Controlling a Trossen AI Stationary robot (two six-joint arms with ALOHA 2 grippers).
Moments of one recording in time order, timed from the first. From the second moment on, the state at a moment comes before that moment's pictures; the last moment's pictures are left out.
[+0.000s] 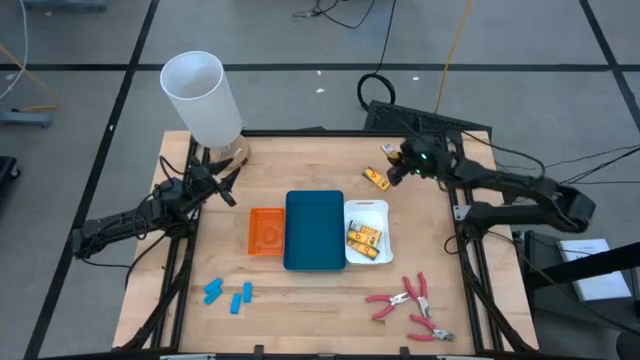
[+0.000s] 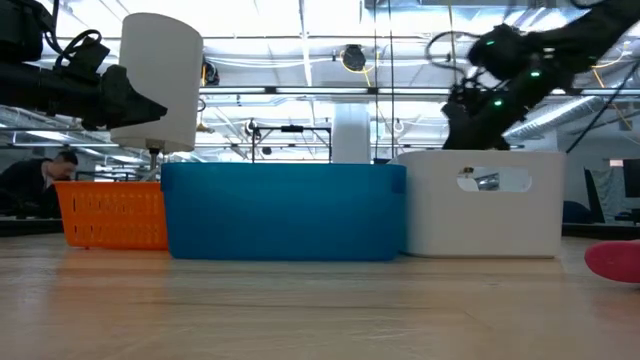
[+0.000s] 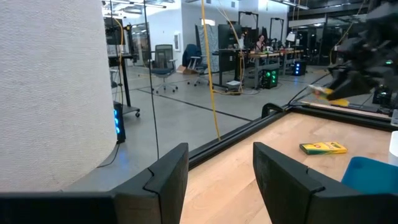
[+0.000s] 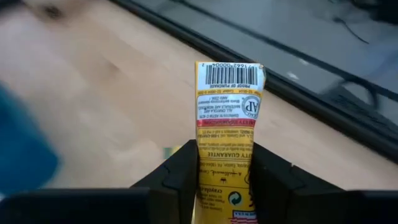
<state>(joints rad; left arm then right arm) 0.32 0.05 0.02 0.08 -0.42 0.05 -0.61 1.02 0.48 -0.02 0.10 0.19</state>
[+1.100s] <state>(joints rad) 0.32 0.05 0.02 0.08 -0.42 0.05 -0.09 0.81 0.12 0.66 -0.08 0.38</state>
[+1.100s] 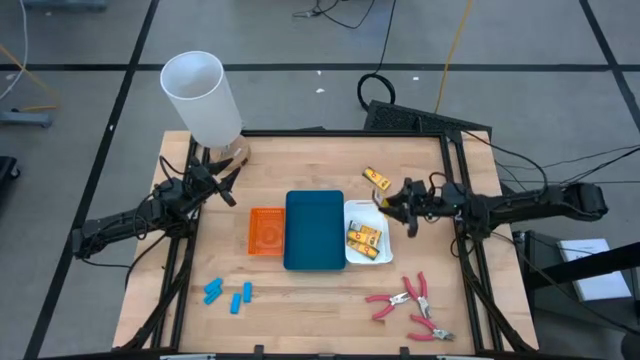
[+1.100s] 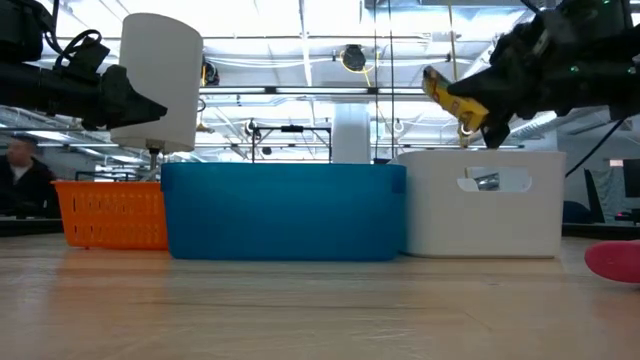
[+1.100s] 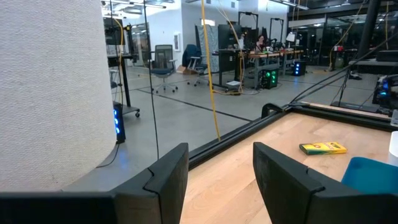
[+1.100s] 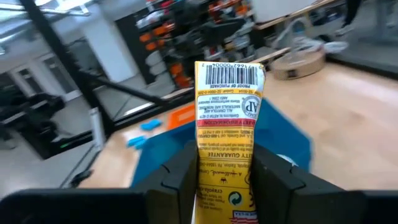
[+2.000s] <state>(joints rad) 0.32 0.05 0.02 0.08 -0.42 0.05 0.24 0.93 0.17 0.66 0.16 0.46</state>
